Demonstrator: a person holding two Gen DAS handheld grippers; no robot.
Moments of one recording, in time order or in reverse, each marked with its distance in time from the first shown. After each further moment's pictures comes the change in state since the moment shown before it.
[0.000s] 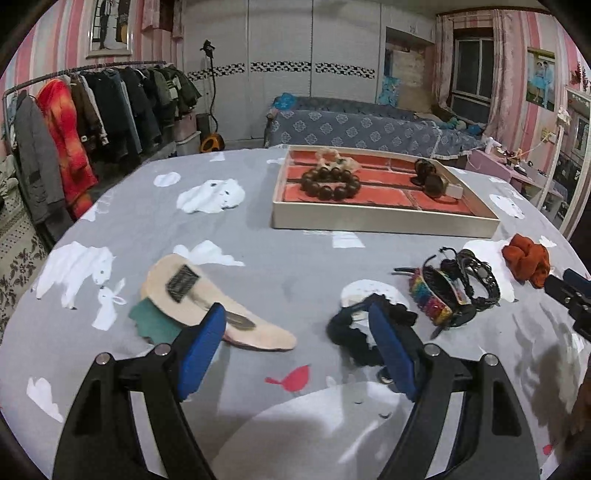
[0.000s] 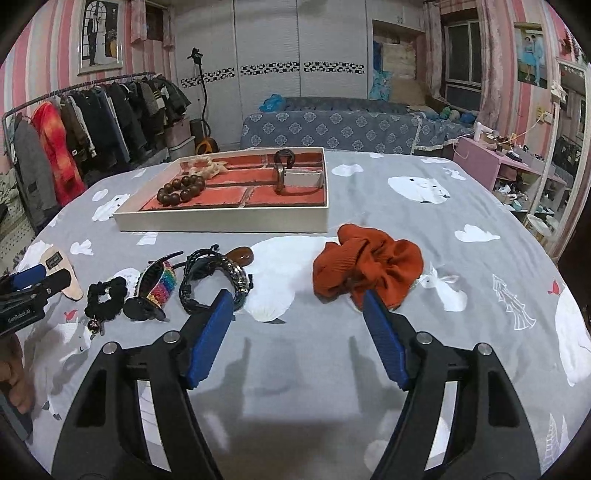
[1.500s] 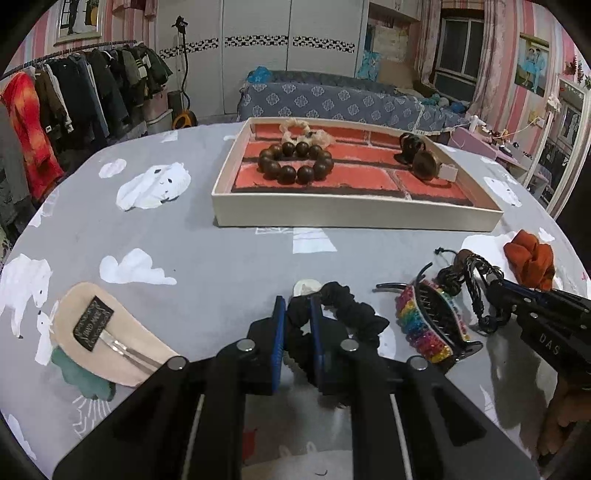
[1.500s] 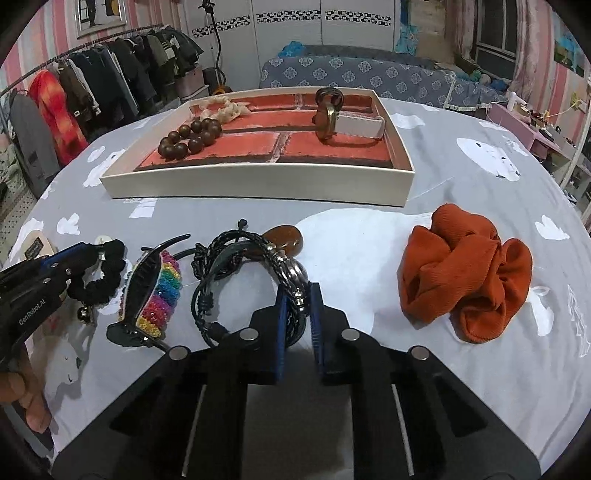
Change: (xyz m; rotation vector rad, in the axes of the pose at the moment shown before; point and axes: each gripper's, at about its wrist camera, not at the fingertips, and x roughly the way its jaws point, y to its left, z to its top) left arm 0.062 -0.021 0.024 0.021 0.101 -0.094; right arm 0.084 0.037 0.017 -0.026 0.218 0.073
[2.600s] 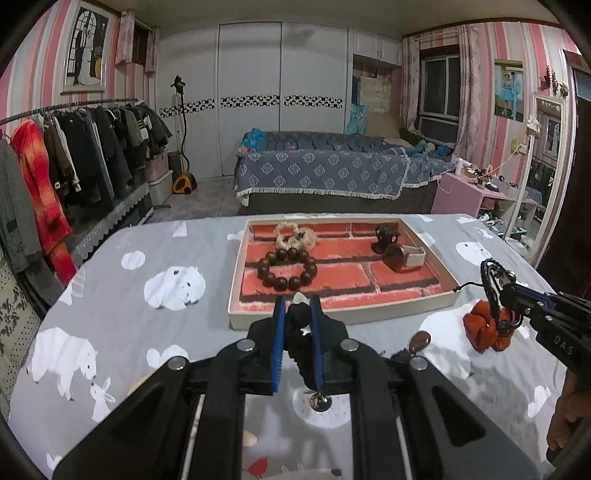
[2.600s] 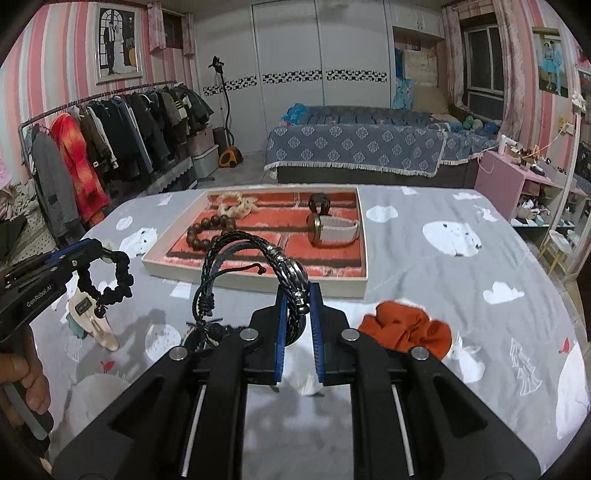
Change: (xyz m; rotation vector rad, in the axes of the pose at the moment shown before) left arm -0.083 -0.015 0.054 0.058 -0.241 0.010; right arm -0.096 -0.015 0.034 -0.001 -0.255 0.021
